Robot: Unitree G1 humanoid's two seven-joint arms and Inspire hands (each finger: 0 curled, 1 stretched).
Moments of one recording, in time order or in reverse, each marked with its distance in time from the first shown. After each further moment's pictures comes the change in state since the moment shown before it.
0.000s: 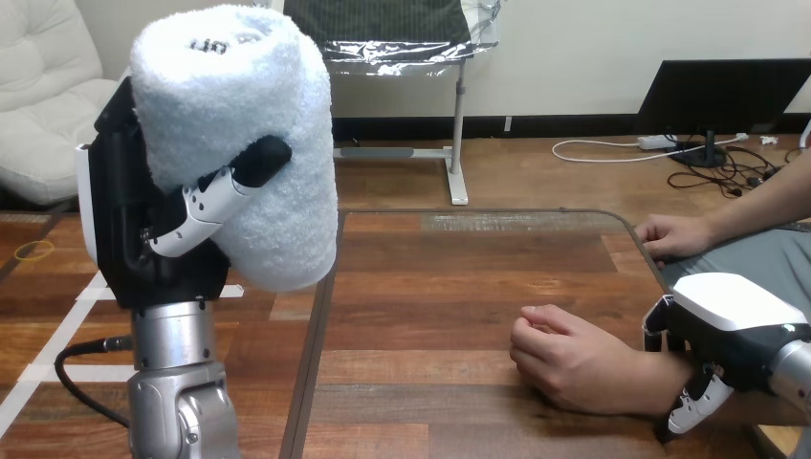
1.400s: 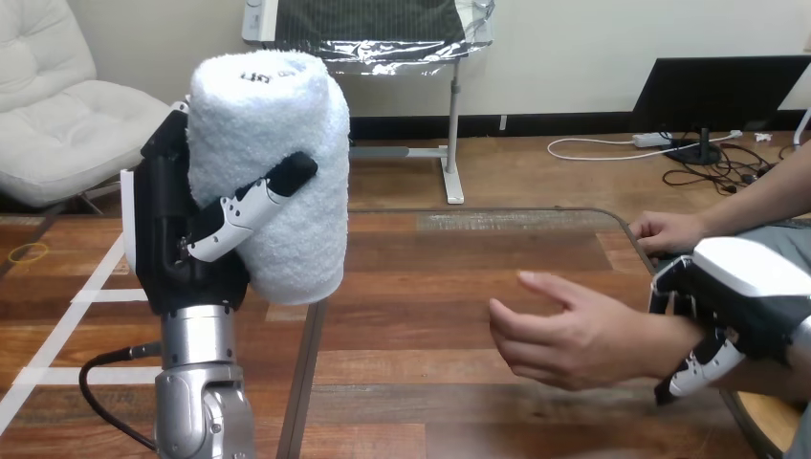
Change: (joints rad) left arm -0.068 -0.002 0.019 0.233 0.068 -0.033 0.035; right arm -0.003 -0.007 -0.079 -0.055 0.113 0.025 0.025
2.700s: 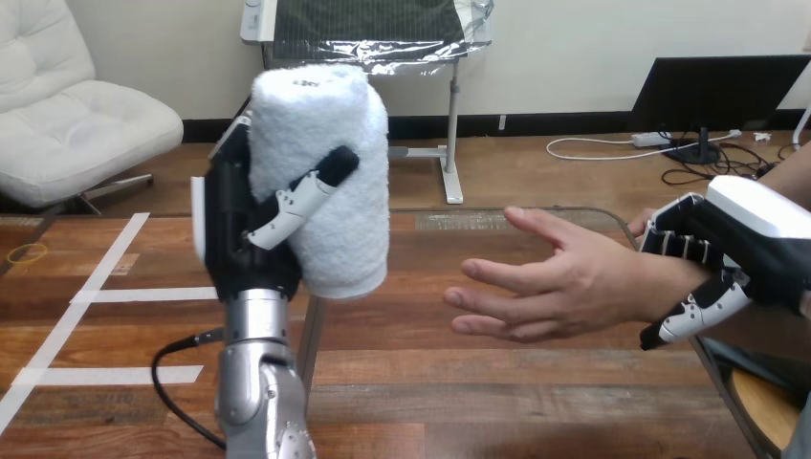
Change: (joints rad) left arm -0.205 -0.059 0.040 0.398 -0.001 -0.074 -0.015; right arm -0.048 0.000 -0.094 -0.099 0.179 0.011 0.116
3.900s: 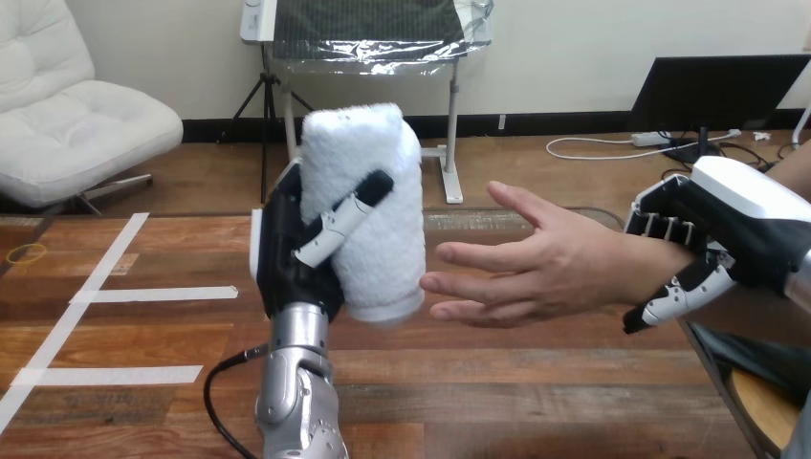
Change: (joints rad) left arm -0.157 -0.048 0.076 0.402 -0.039 -0.046 -0.081; right arm -0.026 0.021 0.007 -0.084 0.000 0.073 0.027
